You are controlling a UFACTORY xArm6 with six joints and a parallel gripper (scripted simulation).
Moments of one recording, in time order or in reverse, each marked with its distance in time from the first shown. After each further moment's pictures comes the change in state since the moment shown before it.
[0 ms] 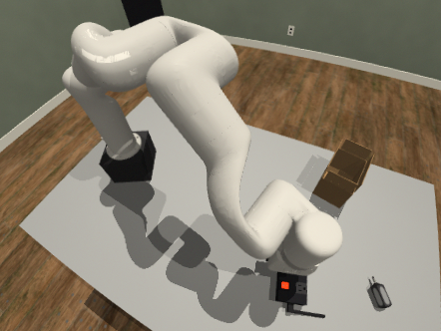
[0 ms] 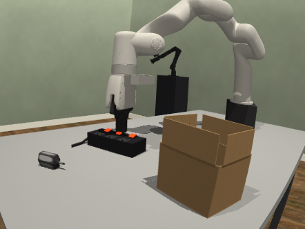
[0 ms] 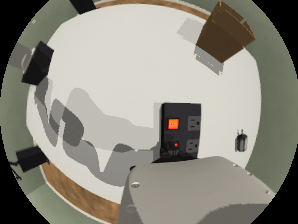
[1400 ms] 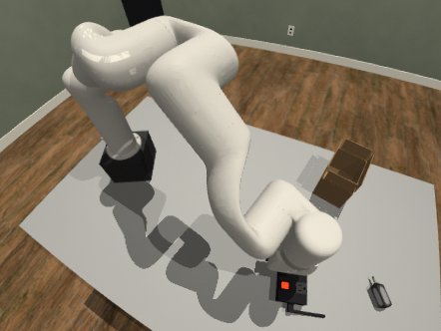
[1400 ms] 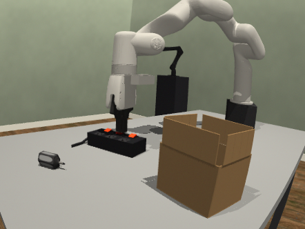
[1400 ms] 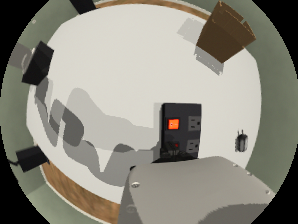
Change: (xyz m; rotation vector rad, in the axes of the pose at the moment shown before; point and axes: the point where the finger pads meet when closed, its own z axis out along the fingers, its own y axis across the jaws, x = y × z) arm 0.000 -0.001 0.000 0.002 0.001 0.000
